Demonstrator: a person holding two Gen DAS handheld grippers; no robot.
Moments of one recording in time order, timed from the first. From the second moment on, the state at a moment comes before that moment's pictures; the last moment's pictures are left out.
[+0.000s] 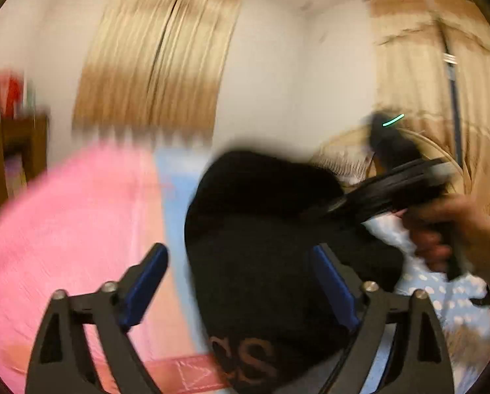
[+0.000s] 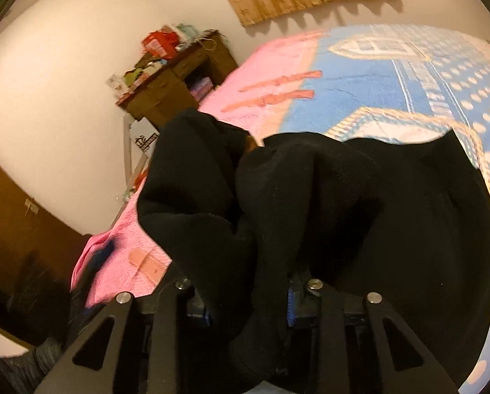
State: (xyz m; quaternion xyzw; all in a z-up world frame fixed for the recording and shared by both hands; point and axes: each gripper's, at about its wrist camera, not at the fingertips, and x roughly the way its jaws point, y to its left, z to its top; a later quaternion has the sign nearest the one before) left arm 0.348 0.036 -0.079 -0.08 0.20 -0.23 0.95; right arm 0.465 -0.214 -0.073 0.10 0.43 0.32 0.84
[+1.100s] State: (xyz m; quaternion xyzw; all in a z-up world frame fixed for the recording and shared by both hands) left arm 0.331 -0.113 -0.023 0.13 0.18 -0.25 0.94; right arm 0.465 -0.402 -0.170 0.28 0.42 0.25 0.83
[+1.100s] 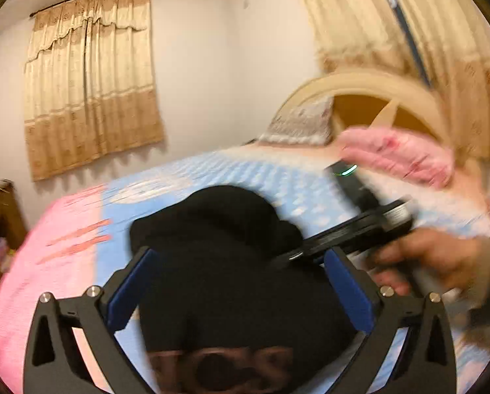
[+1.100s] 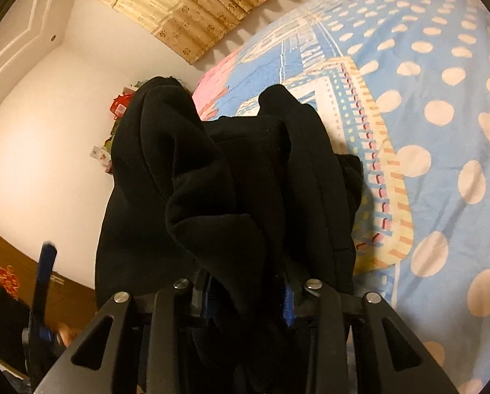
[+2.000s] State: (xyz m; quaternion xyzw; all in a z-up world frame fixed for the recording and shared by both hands) left arm 0.369 -0.056 -0.074 0.01 0.24 -0.25 0.94; right arm 0.499 -0.354 -0.134 0.14 0.39 0.13 0.90
